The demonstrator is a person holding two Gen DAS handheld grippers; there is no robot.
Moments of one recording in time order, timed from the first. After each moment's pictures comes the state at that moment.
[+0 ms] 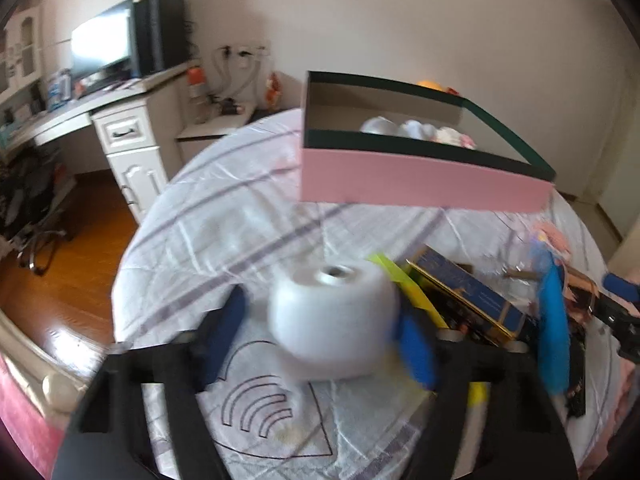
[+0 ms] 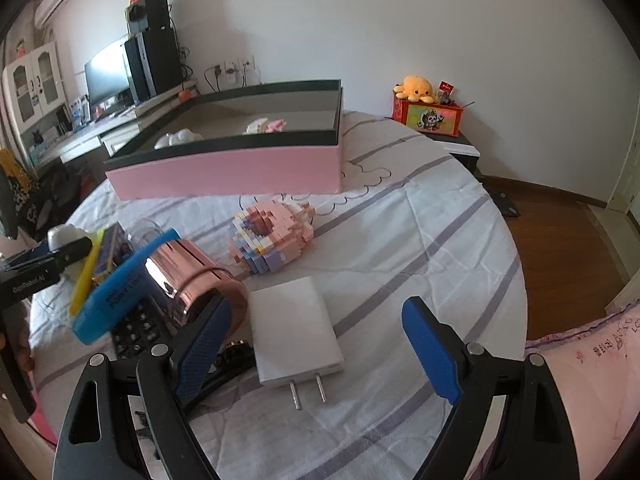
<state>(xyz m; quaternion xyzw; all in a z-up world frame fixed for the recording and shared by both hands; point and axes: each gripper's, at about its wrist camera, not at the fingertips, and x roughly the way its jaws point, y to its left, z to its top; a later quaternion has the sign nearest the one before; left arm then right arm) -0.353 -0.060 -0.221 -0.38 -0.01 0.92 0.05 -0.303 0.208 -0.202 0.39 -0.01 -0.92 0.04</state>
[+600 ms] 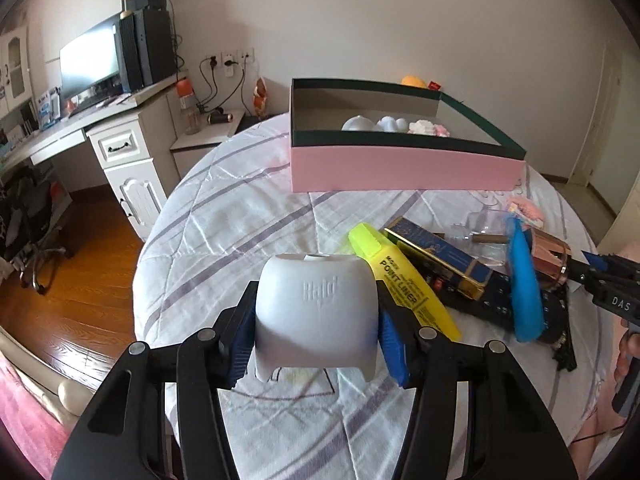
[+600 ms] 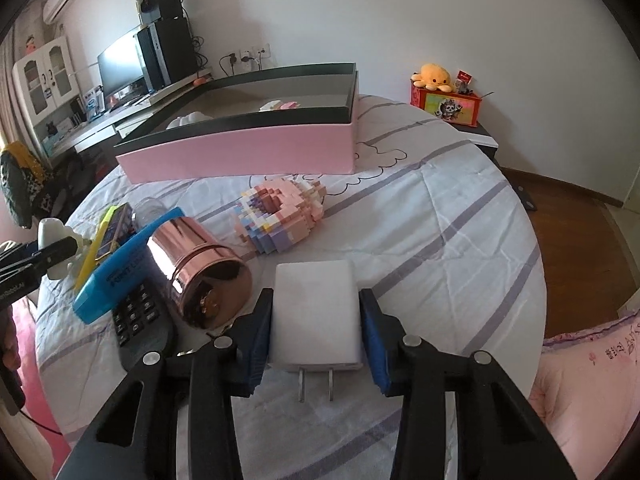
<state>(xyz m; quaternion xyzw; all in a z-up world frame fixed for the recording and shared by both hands) -0.316 -0.065 -0.203 -0.37 0.02 0.93 0.06 -0.300 0.211 -0.211 0.40 -0.02 -0.91 0.08</state>
